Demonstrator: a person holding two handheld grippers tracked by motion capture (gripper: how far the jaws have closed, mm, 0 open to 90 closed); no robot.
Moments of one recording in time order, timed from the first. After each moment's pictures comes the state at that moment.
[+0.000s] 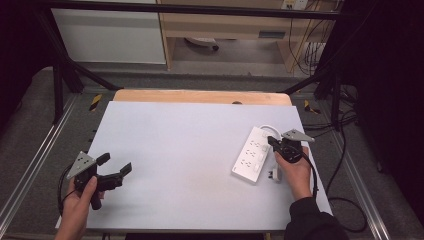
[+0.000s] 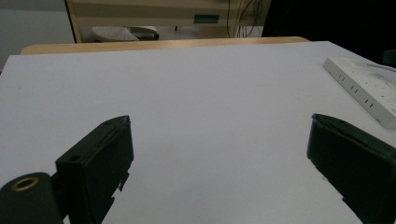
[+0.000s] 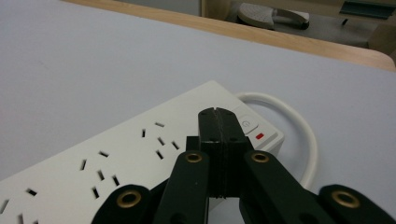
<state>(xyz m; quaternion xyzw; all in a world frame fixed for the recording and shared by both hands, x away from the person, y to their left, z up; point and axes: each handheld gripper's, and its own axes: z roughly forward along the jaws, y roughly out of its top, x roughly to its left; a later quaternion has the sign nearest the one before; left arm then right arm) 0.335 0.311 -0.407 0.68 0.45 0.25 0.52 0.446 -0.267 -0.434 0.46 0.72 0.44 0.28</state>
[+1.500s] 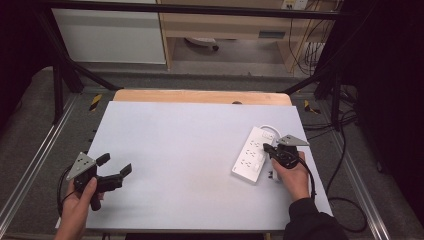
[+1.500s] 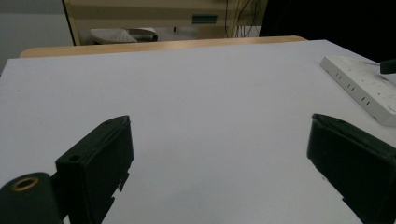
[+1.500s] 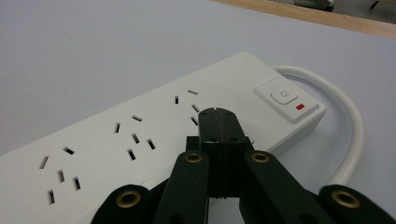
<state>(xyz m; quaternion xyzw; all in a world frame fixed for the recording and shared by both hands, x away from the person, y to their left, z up) 0.332 0.310 -0.406 0.68 0.45 0.26 0.52 0.434 -0.258 -0.443 0.45 0.75 0.43 0.25</state>
